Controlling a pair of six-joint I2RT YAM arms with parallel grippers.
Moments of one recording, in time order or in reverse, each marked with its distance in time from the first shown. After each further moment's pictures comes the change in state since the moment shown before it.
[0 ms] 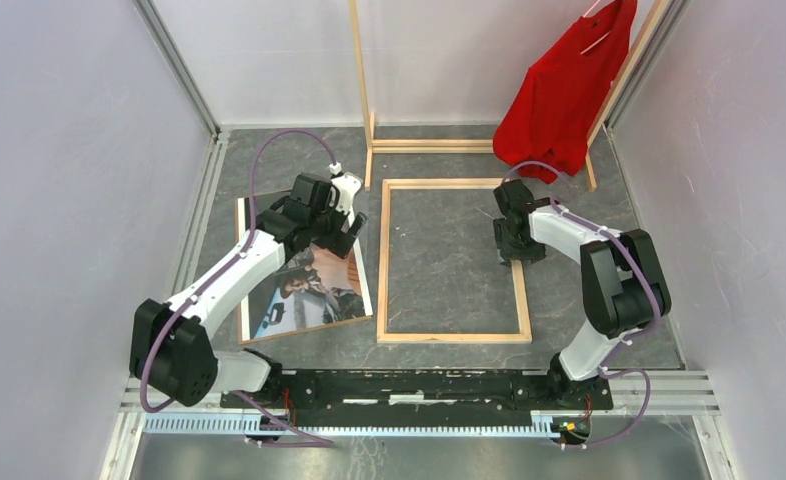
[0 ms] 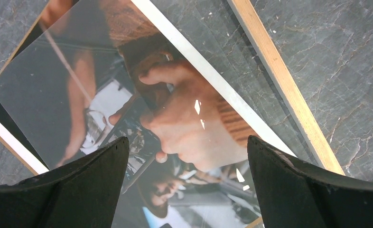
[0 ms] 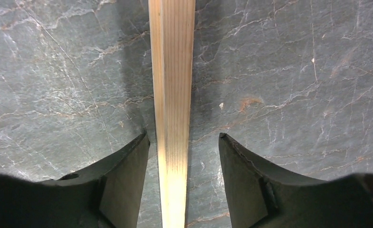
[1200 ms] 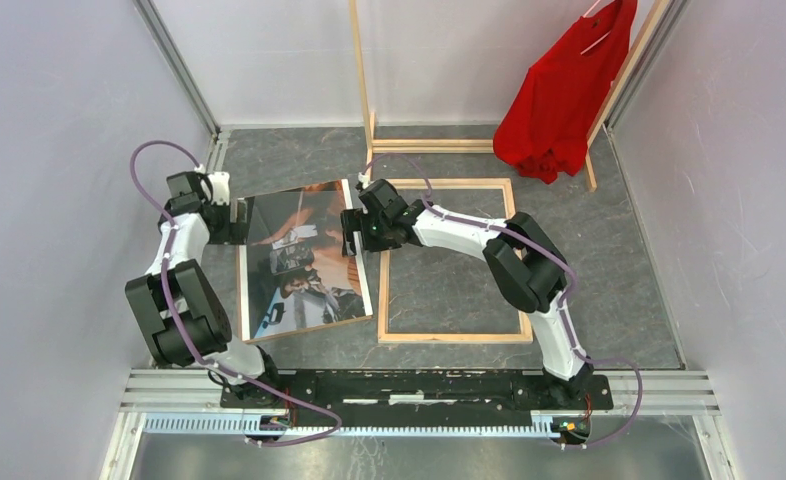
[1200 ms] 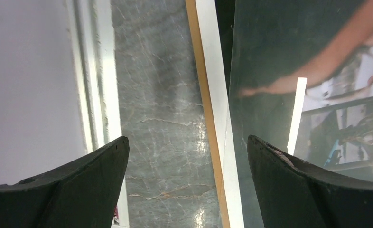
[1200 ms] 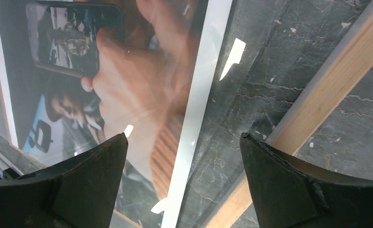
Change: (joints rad) left arm 0.829 0.199 0.060 0.035 0.111 0.199; right arm 0.556 0.439 0.575 0.314 -0.375 0.362
